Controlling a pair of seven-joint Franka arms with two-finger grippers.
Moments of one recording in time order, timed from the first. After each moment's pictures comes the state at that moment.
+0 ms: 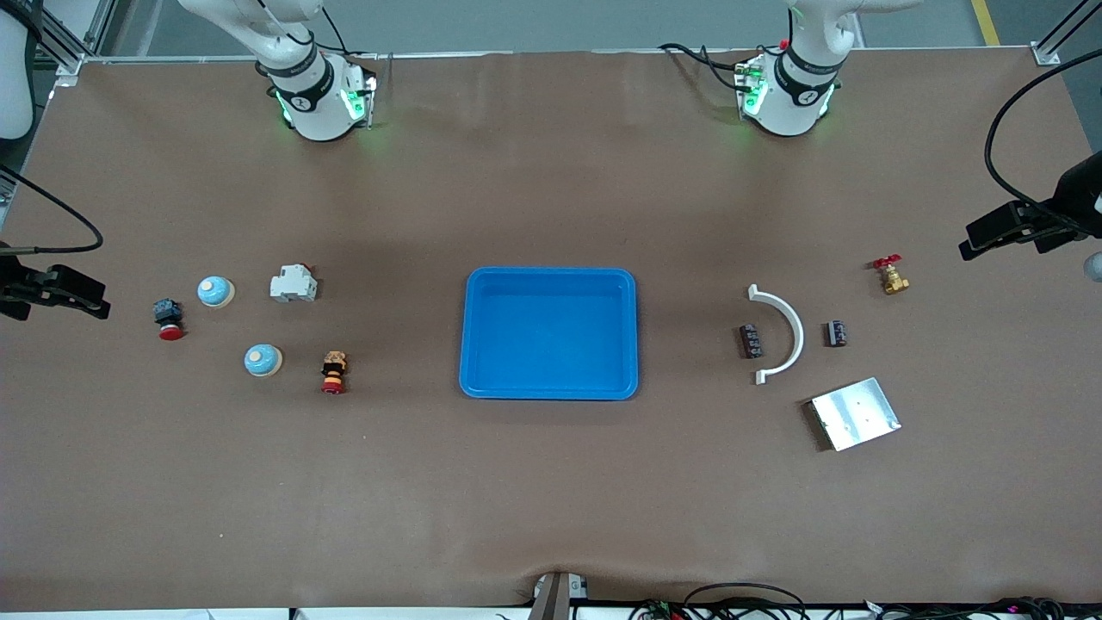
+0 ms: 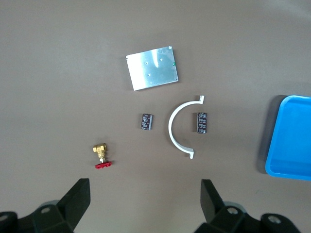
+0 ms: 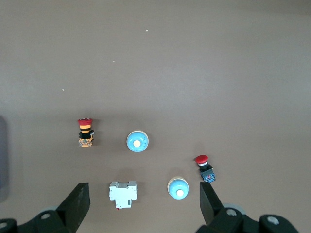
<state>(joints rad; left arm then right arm) -0.01 0.07 0.03 -1.51 -0.03 1.56 -0.08 -0.09 0.20 0.00 -1.43 -0.05 1.68 -0.10</state>
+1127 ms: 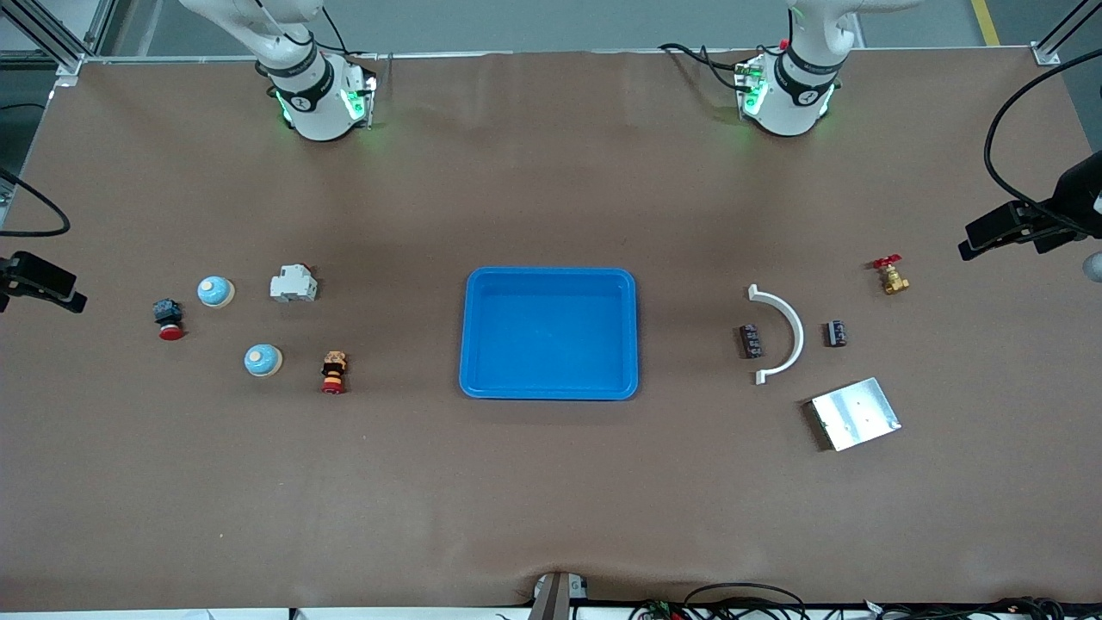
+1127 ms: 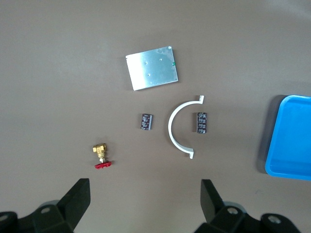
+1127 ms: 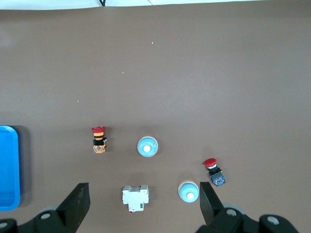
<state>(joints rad) -0.01 0.07 0.03 -1.51 -0.03 1.56 -0.08 -0.12 0.18 0.00 -1.39 0.02 1.66 -0.10</state>
